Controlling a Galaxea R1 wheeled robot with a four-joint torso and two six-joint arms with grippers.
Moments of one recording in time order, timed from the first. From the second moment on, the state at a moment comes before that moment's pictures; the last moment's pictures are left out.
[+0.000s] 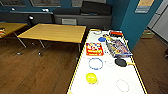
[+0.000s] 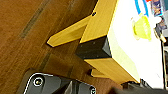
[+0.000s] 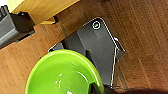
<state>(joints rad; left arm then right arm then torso) 0.97 1.85 -1.21 0.04 -0.18 -0.42 -1.40 1.88 -1.25 0.60 0.24 -0.20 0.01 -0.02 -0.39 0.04</state>
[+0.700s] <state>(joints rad) 0.53 1.98 -1.22 0.02 0.12 -0.55 -1.40 1.90 -1.25 0.59 0.26 -0.20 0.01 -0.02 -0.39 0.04</state>
